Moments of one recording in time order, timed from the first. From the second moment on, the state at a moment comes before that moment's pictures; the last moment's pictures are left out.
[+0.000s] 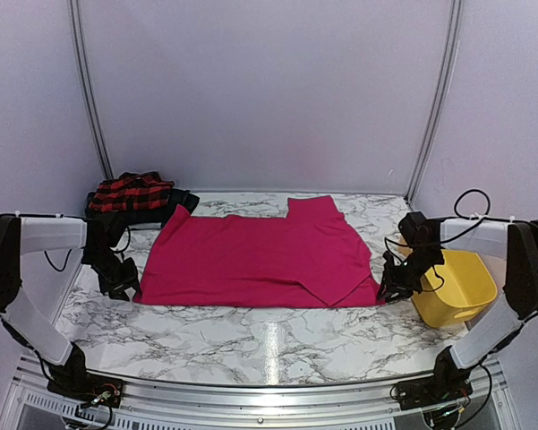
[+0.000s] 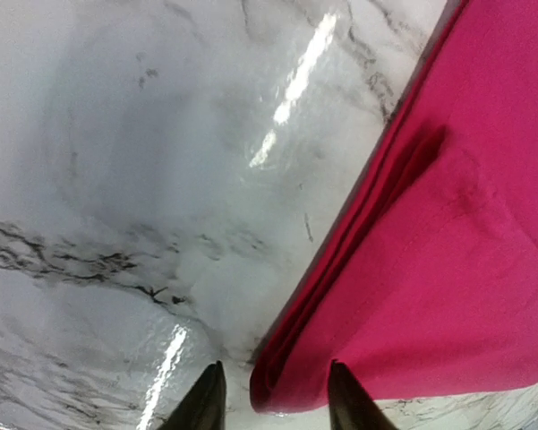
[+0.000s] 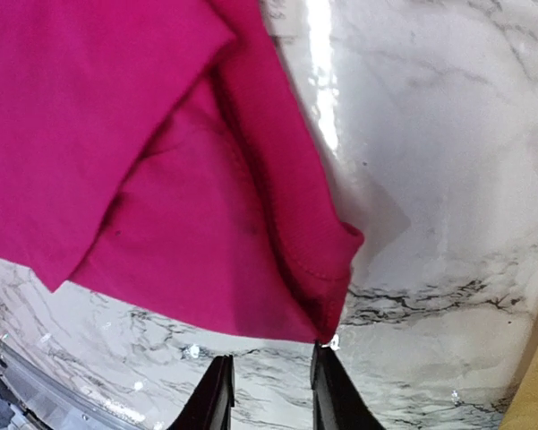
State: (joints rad) left arm -0.15 1.56 0.85 -0.74 0.16 -0.64; right arm 0.15 1.53 0.88 -0.82 -0.31 0.27
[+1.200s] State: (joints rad) left arm -1.08 2.30 1.89 -0.41 0.19 0.03; right arm 0.15 1.79 1.18 -0.74 -0.39 0.25
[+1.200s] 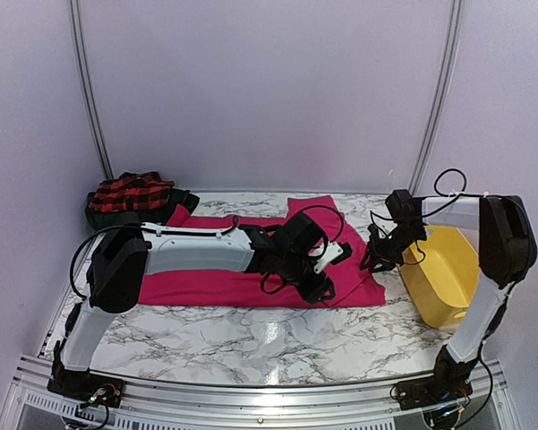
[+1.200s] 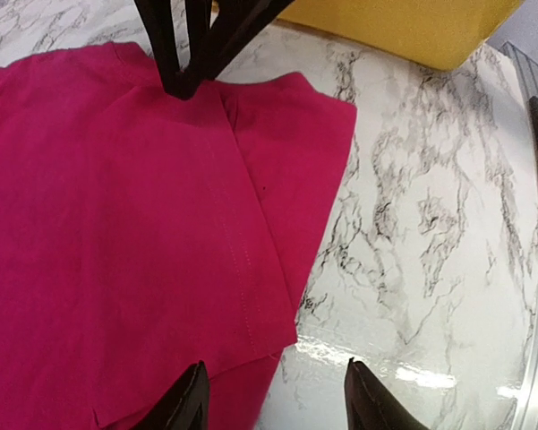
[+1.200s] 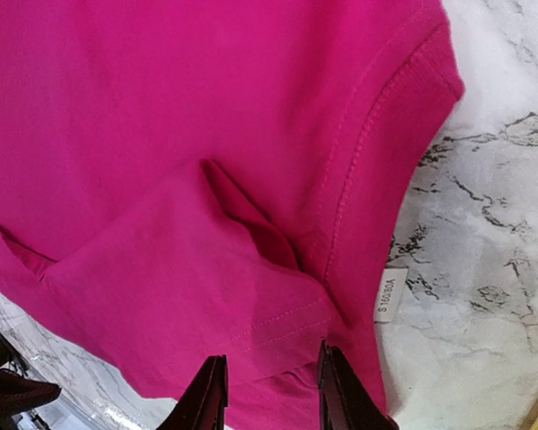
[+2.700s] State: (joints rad) left arm -1.08 2.47 1.98 -0.37 0.12 0.01; right arm 0.13 1.83 1.23 -0.76 -0.40 0.23
